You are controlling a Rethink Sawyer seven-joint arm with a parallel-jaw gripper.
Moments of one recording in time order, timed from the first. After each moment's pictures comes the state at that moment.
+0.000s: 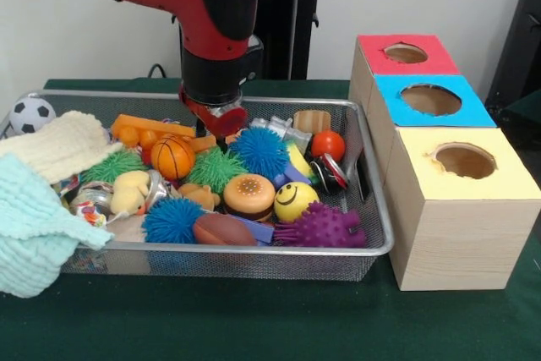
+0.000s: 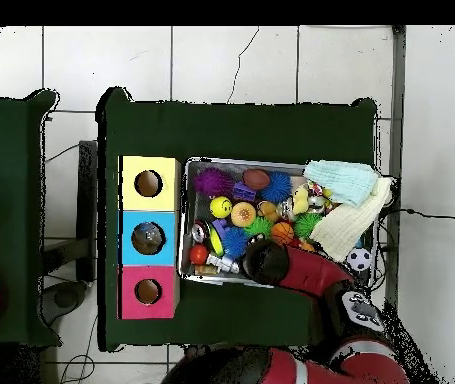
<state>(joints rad) -0.39 -0.42 -0.06 1.76 -0.11 0.29 2.41</state>
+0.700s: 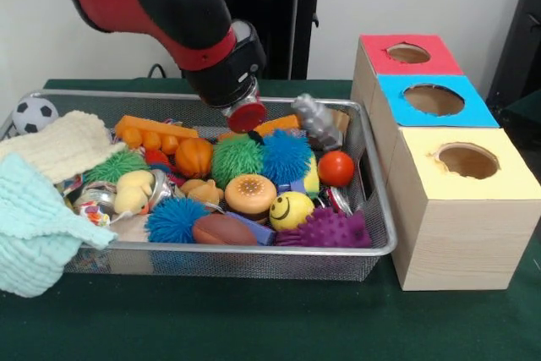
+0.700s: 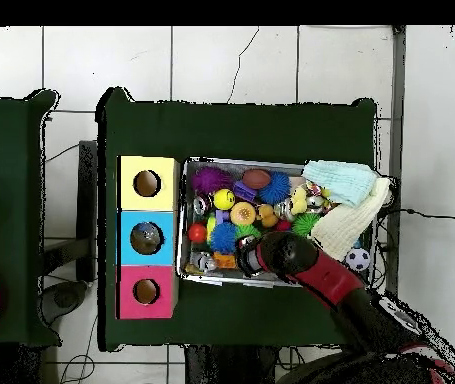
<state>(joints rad) -0.67 -0.40 0.24 1.85 0.05 0.53 2.41</state>
